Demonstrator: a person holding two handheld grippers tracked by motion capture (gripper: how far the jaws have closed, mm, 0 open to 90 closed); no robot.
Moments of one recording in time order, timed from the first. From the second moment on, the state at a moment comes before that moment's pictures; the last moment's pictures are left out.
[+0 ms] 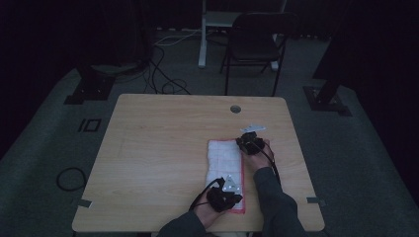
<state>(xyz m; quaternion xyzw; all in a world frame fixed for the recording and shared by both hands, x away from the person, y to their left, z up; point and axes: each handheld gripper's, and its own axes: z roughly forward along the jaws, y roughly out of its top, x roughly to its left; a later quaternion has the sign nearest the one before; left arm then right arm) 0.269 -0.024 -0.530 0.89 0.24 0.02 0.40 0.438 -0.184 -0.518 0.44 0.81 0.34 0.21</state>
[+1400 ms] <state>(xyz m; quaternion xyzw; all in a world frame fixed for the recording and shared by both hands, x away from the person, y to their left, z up) 0.329 0.049 -0.494 0.83 0.33 0.11 0.45 0.420 -0.194 -0.530 0.48 0.78 0.35 0.20</state>
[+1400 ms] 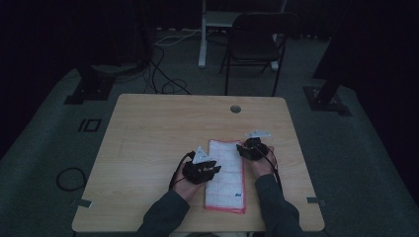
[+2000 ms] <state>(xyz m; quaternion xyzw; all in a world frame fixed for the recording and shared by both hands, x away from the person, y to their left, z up) 0.350 0.063 -0.490 0.81 0.34 0.14 0.45 0.418 -0.201 -0.532 0.48 0.77 0.36 0.19</state>
